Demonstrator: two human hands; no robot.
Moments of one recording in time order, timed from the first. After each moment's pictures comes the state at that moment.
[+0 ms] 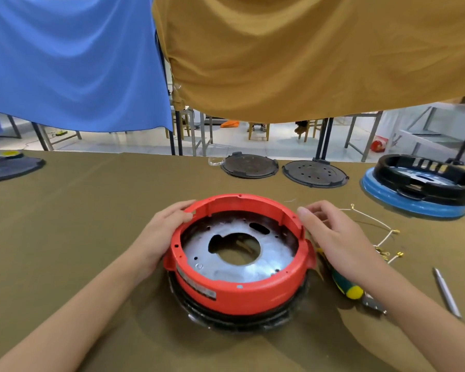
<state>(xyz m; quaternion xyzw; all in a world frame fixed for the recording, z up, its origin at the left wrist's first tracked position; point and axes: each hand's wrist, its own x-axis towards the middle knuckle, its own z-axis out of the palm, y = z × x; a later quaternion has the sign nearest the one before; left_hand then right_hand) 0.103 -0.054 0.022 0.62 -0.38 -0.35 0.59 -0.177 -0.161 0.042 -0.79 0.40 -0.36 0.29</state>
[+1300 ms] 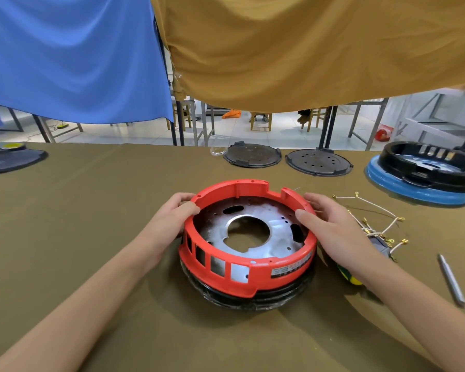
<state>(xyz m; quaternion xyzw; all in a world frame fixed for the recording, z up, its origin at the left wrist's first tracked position) 0.097 -0.057 0.019 0.66 -0.39 -0.32 0.56 -0.169 -0.171 0.021 -0.76 0.41 -0.35 0.36</state>
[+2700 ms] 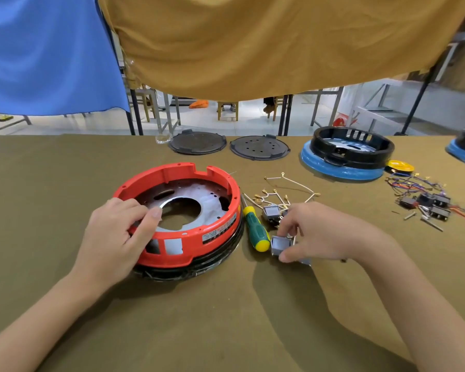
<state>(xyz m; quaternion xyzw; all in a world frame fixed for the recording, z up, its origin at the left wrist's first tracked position) 0.010 -0.028 0.013 0.66 -0.64 0.13 0.39 -0.289 -0.169 0.058 -0.91 0.40 0.02 0.11</state>
